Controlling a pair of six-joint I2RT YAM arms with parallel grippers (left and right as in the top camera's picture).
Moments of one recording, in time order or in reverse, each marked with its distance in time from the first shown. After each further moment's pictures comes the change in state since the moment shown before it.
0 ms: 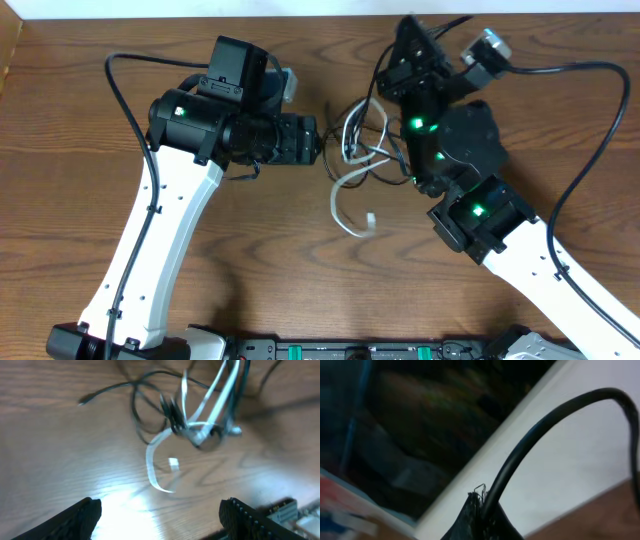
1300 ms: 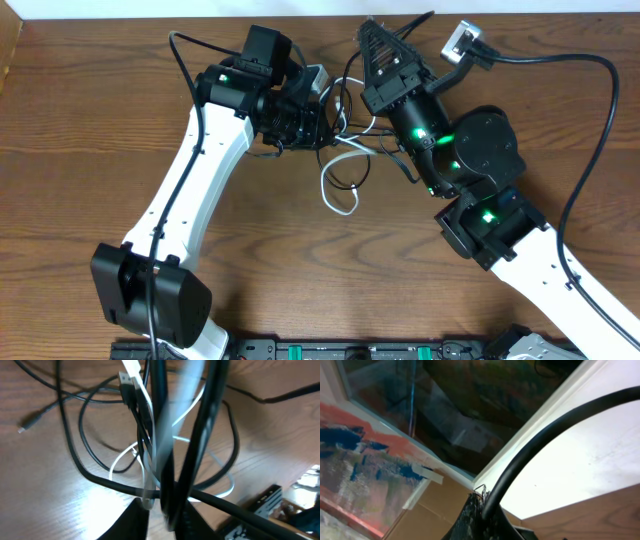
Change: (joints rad) left arm 0.000 0.219 0.000 0.141 0.168 0.073; right arm 0.000 -0.040 0.000 -0.003 -0.357 0.105
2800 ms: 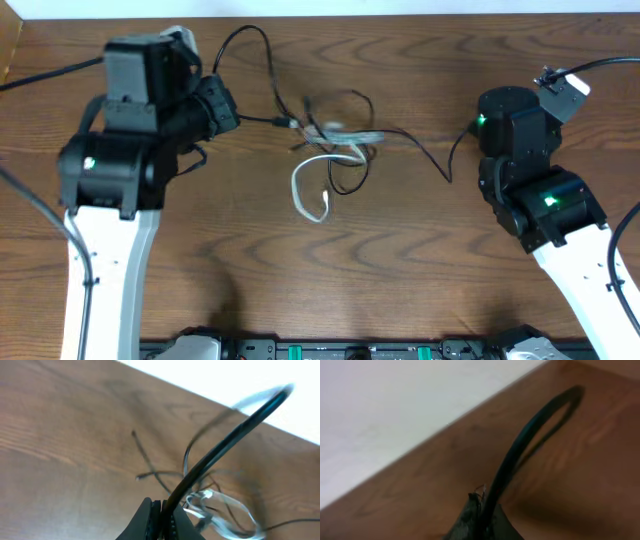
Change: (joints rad) left arm 0.198 -0.414 0.013 0.058 -0.391 -0.277; right arm -0.317 -0.050 0.001 -0.941 0.514 -0.238
